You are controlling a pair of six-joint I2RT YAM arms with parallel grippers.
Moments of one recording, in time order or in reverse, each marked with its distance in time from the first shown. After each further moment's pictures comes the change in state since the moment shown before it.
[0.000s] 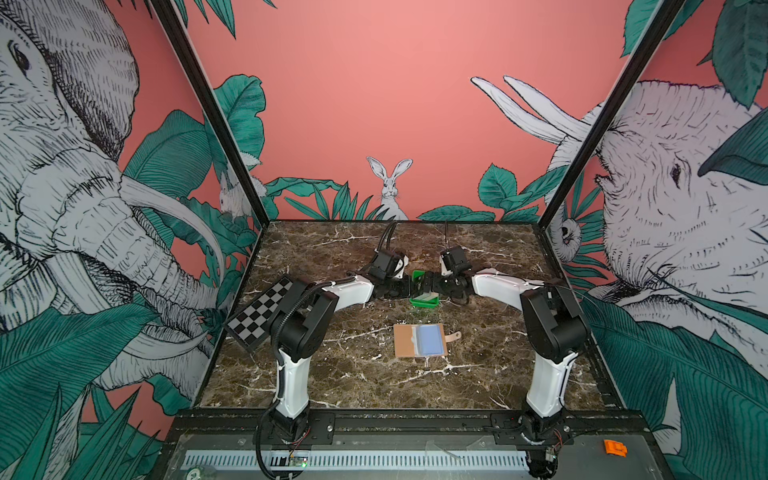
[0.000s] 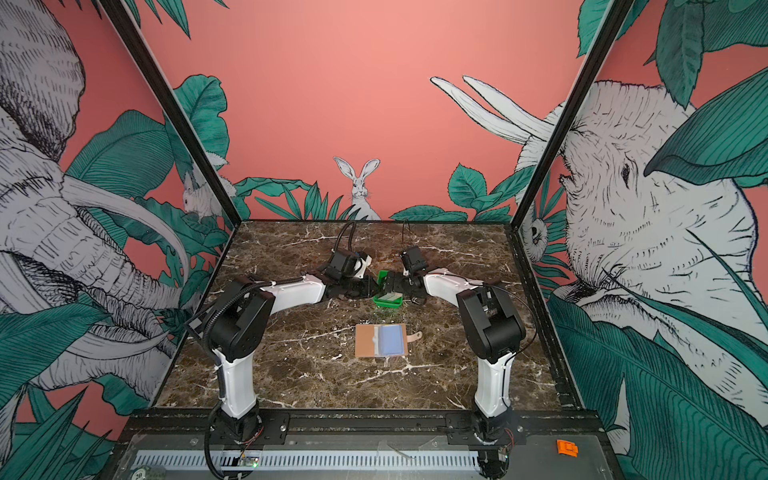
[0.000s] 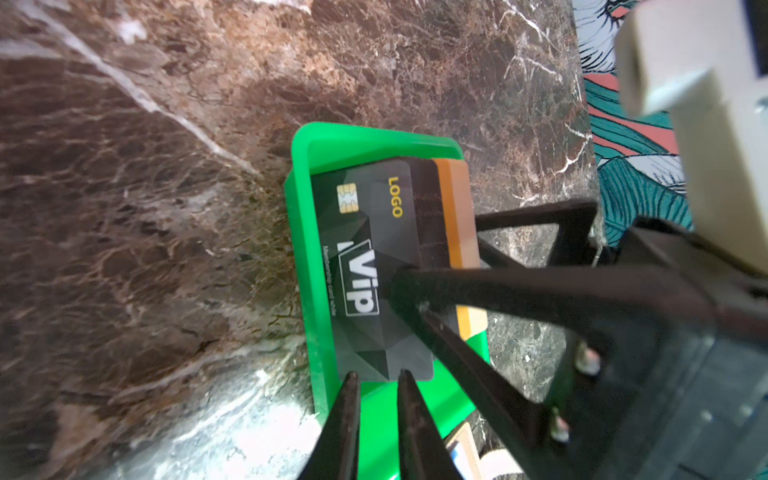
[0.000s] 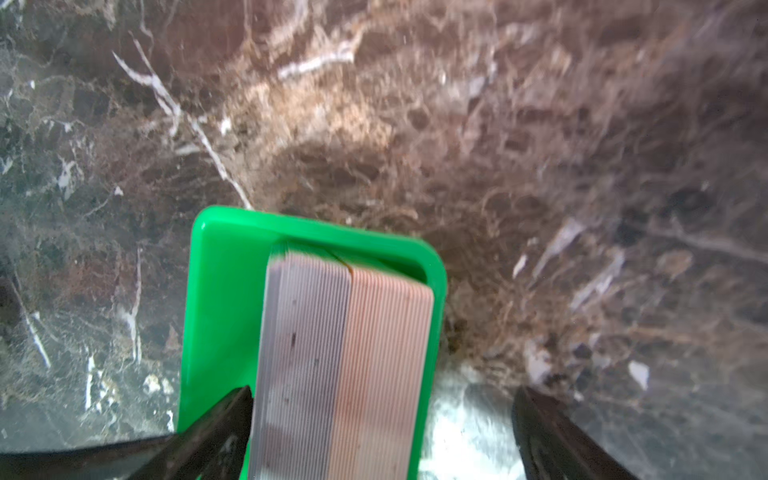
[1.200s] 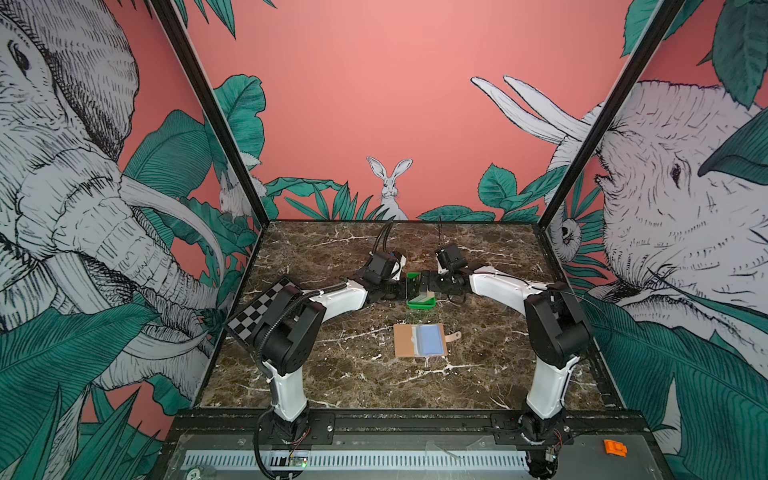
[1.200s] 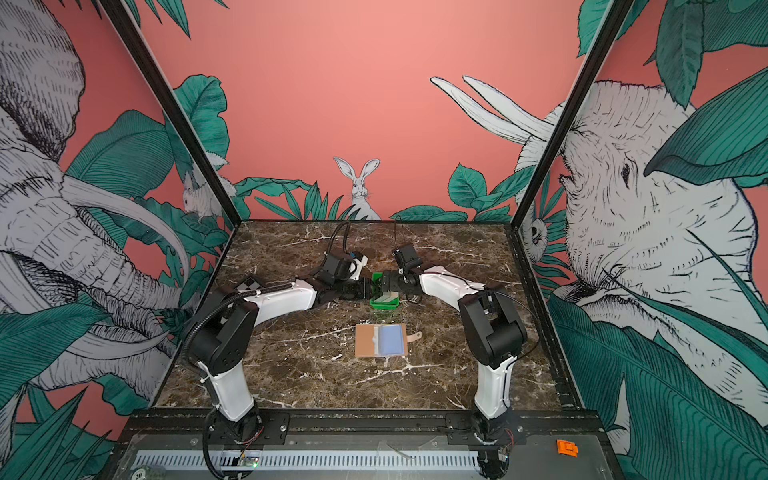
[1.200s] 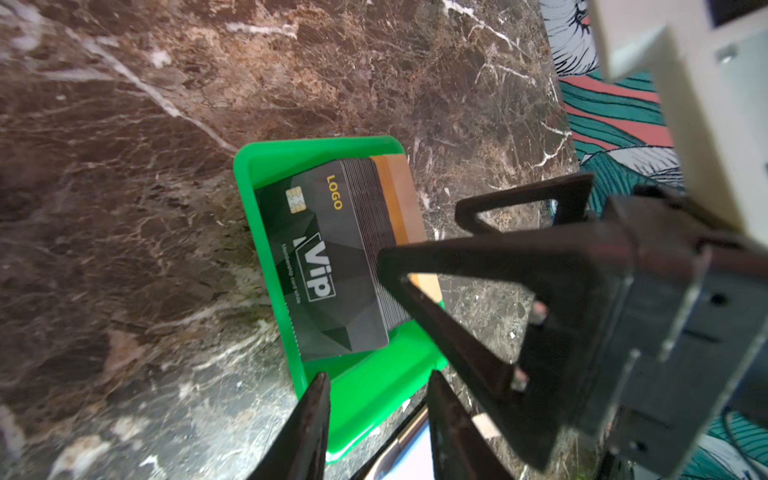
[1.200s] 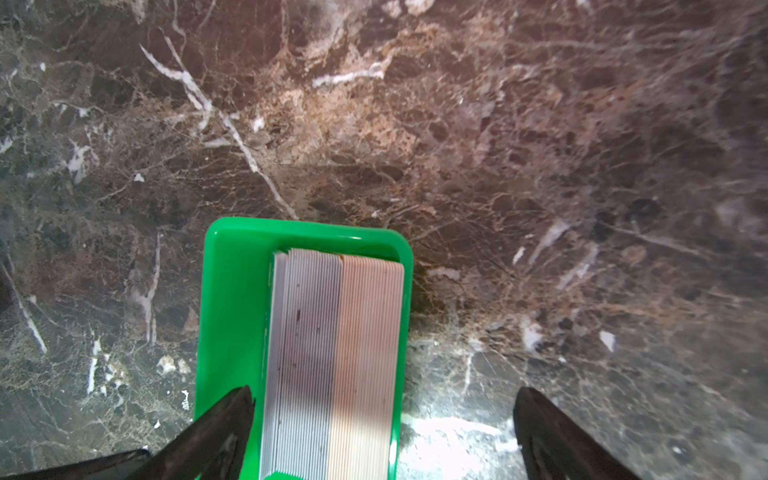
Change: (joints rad) left arm -0.011 -0.124 -0.089 0.015 -0.040 0.027; right arm 0.050 -0.017 0.077 -0.104 0.077 -0.024
